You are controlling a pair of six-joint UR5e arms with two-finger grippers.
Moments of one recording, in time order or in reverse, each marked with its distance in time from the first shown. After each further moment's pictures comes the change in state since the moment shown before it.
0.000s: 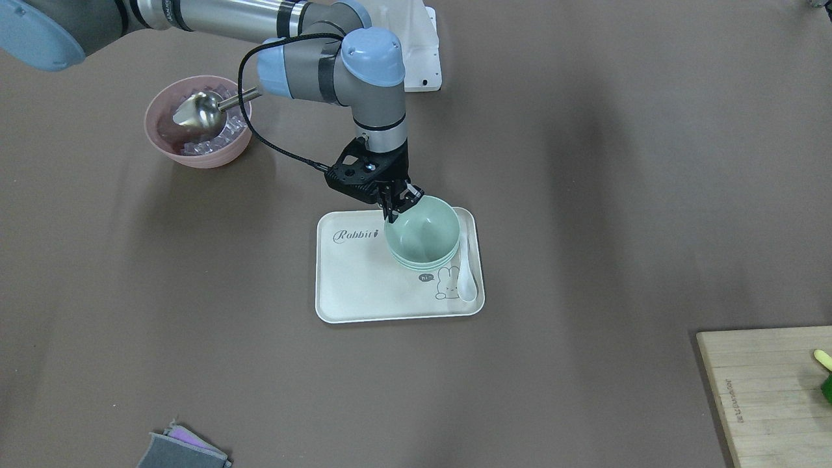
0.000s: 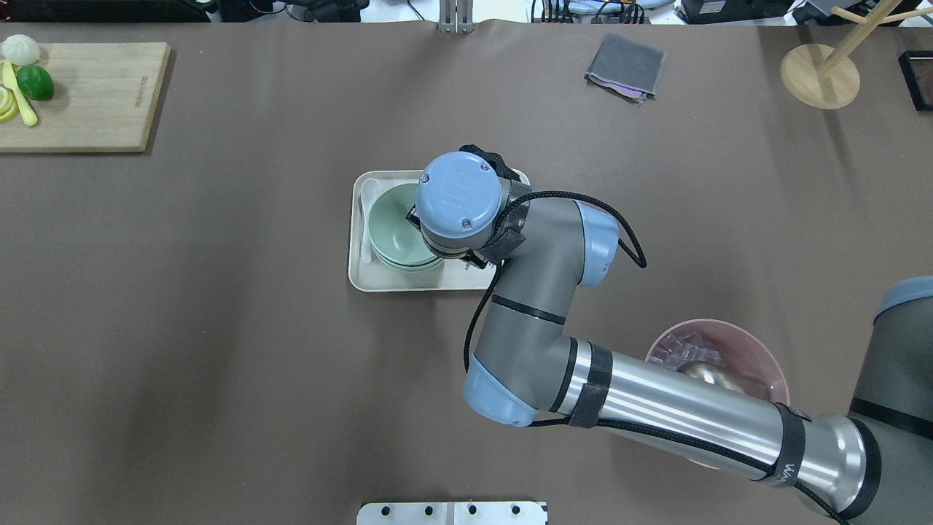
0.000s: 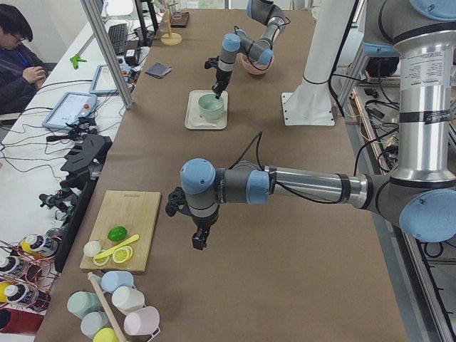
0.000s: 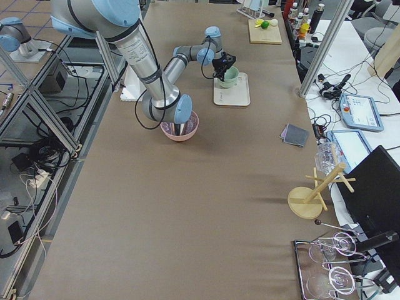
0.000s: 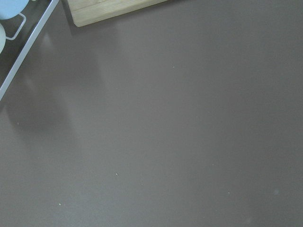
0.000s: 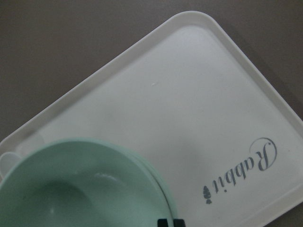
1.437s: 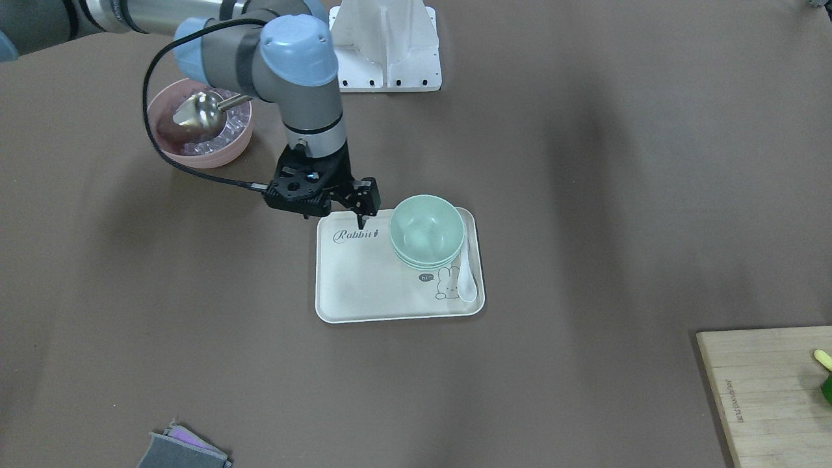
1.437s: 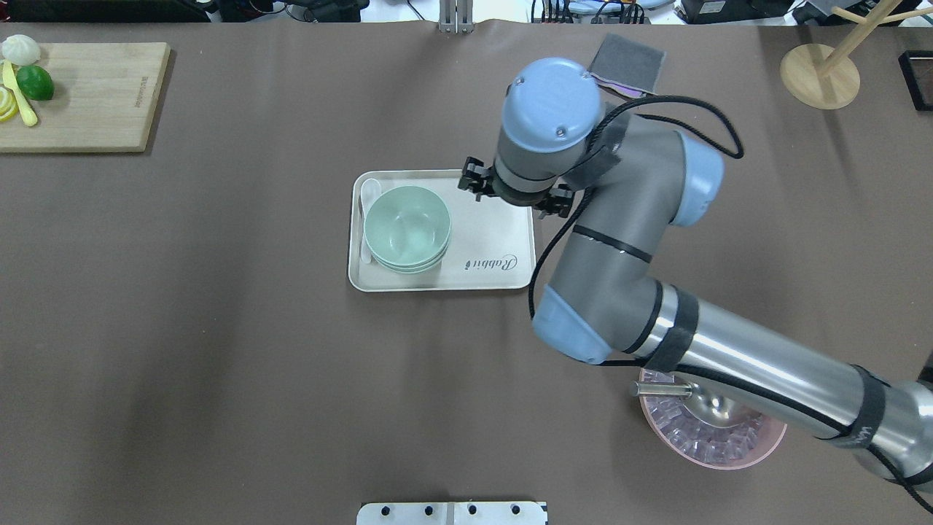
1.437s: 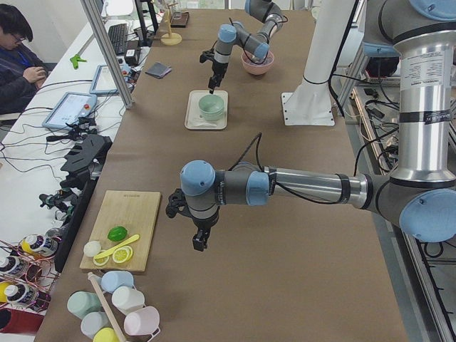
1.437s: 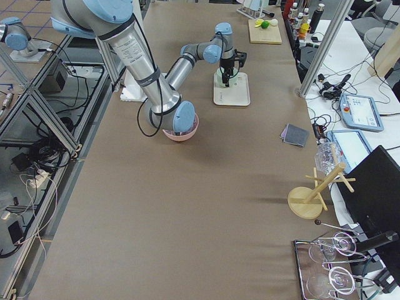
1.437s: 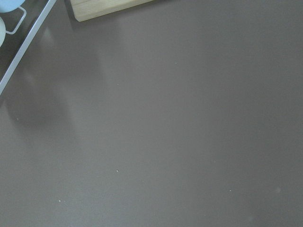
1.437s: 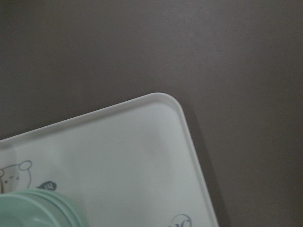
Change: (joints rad) left arm 0.000 0.007 0.001 0.003 -0.003 -0.008; right arm 0.192 -0.149 0.207 -0.151 0.181 -0.495
